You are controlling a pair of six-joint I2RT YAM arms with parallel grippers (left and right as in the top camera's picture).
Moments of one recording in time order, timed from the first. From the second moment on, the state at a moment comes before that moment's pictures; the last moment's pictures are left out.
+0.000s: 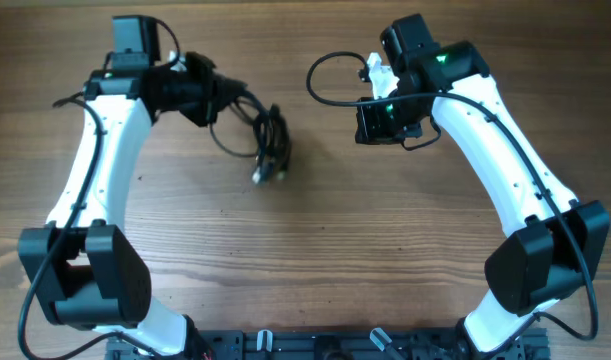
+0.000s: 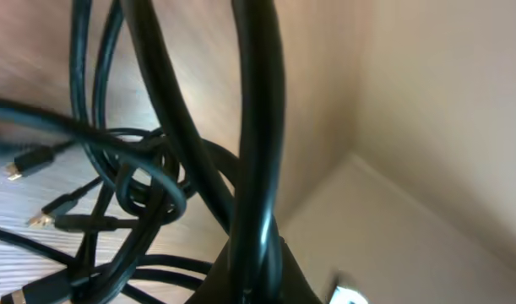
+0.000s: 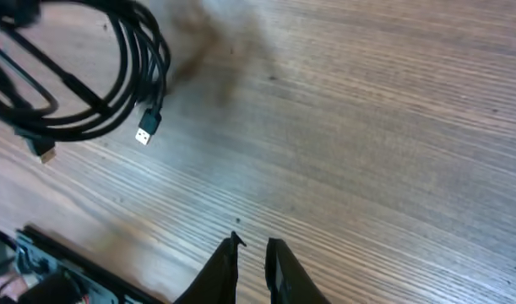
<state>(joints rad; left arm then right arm) -0.01 1.75 1.47 -0.77 0.71 -1.16 0.35 1.84 1.70 -1.24 -0.34 0.17</state>
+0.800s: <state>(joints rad) -0.14 1.75 1.47 -0.78 0.92 -1.62 0.47 1.85 1.69 -0.85 -0.49 0.14</state>
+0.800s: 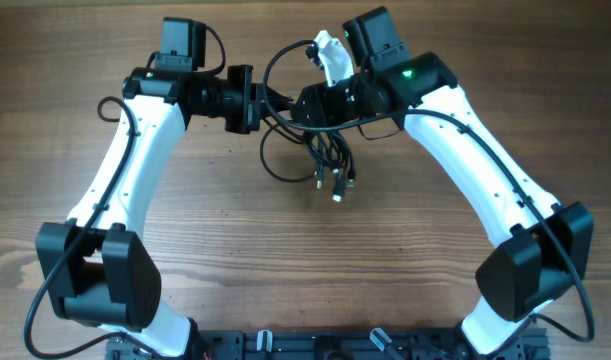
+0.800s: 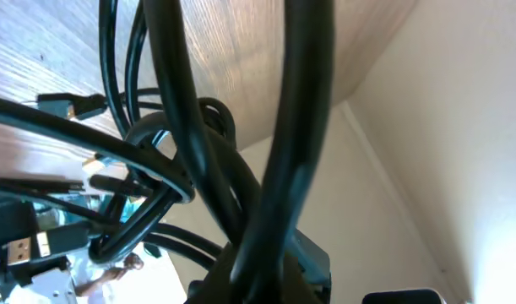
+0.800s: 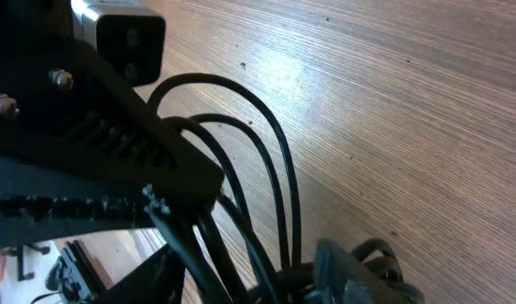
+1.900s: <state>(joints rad) -0.32 1.74 1.47 -0.73 0.54 -0.86 0.46 1.86 1.77 -0.92 -0.27 0.74</state>
